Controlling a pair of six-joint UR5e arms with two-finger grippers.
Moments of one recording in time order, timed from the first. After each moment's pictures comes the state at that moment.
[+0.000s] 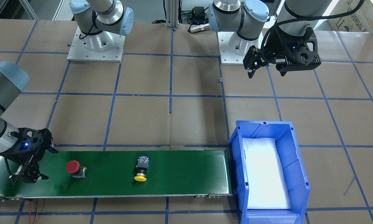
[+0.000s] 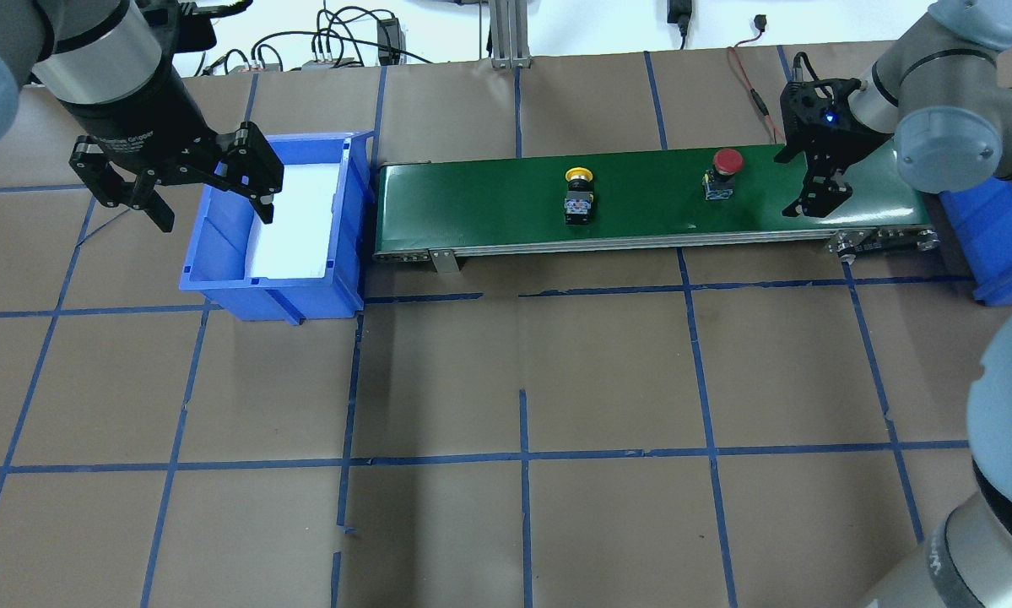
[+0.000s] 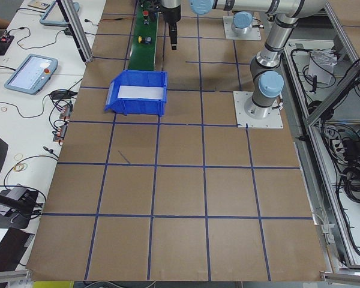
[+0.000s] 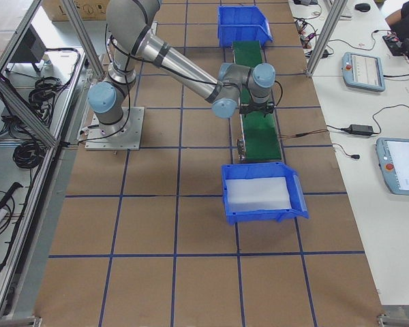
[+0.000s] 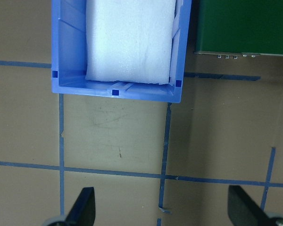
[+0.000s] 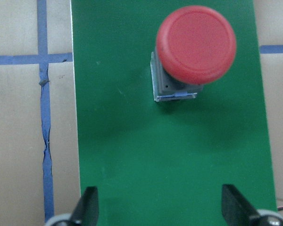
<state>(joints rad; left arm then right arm) -1.54 -1.56 -1.53 -1.67 1.62 -0.05 1.26 -1.13 1.65 -2.12 -1.33 -1.83</state>
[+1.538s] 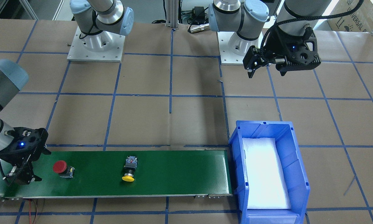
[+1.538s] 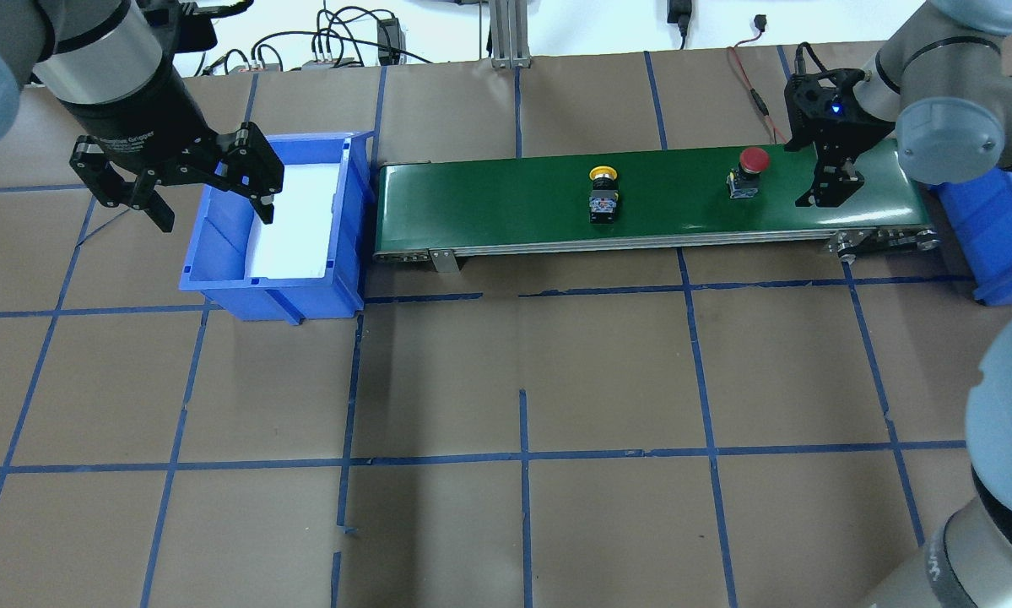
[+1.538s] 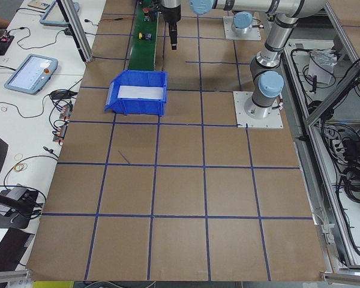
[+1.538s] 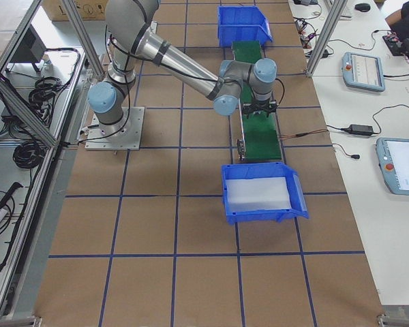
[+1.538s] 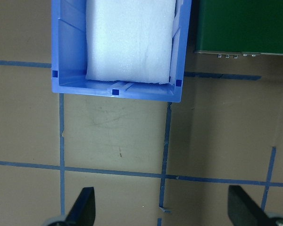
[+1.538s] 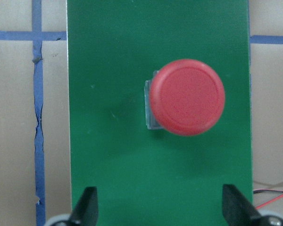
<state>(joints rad) -1.54 -1.56 -1.53 -1.67 1.62 -0.05 1.27 -1.13 1.63 -2.13 -1.39 -1.86</state>
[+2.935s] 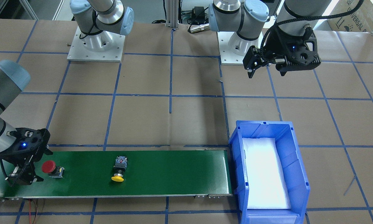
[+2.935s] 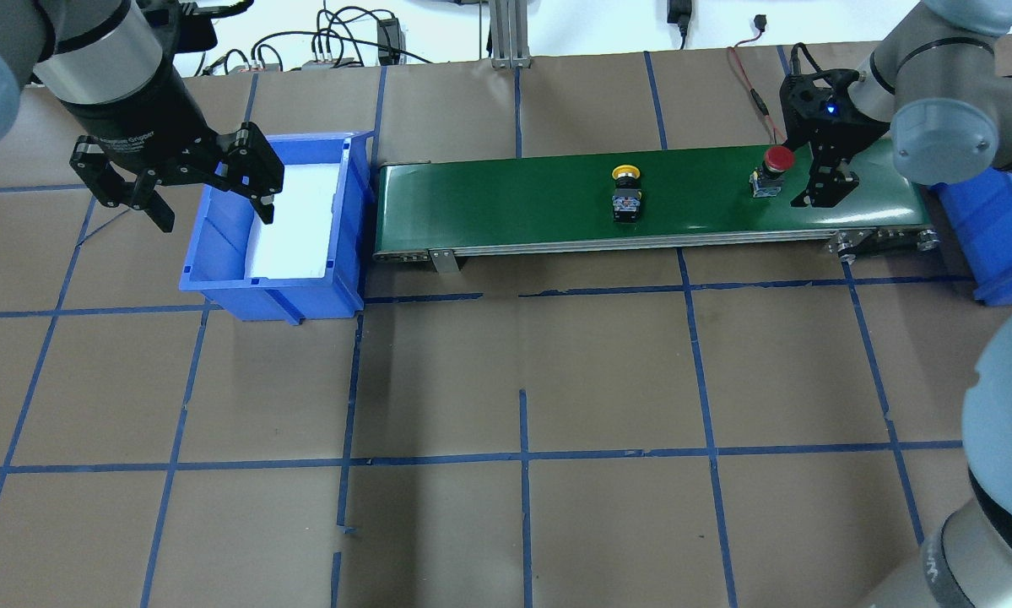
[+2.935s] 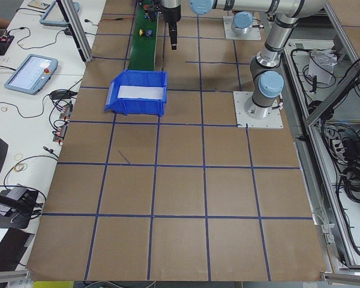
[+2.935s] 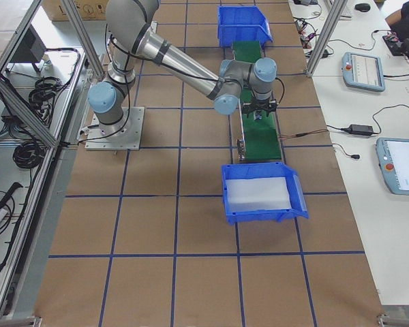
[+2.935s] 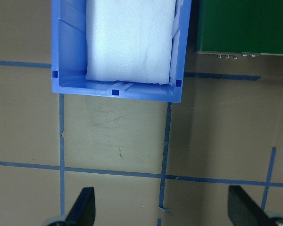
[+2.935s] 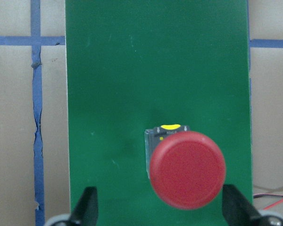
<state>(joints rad) -1.54 -1.56 -1.53 -1.67 1.62 -0.05 1.28 -1.13 1.63 -2.14 -1.39 -1.85</state>
